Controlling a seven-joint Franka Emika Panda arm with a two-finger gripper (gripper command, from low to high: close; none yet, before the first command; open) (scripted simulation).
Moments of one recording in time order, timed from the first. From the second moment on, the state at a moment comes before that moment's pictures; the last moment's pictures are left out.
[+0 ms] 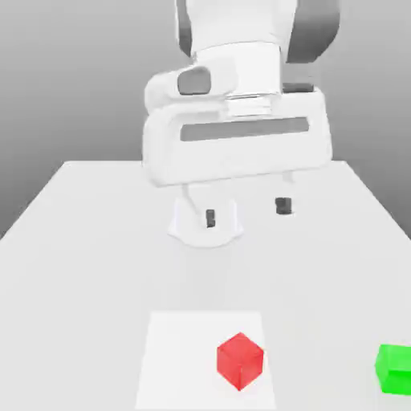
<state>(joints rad) 0.19 -0.16 -0.10 -2.51 0.07 2.59 0.33</state>
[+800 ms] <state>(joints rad) 0.20 0.23 -0.07 -2.59 0.05 2.82 0.16</state>
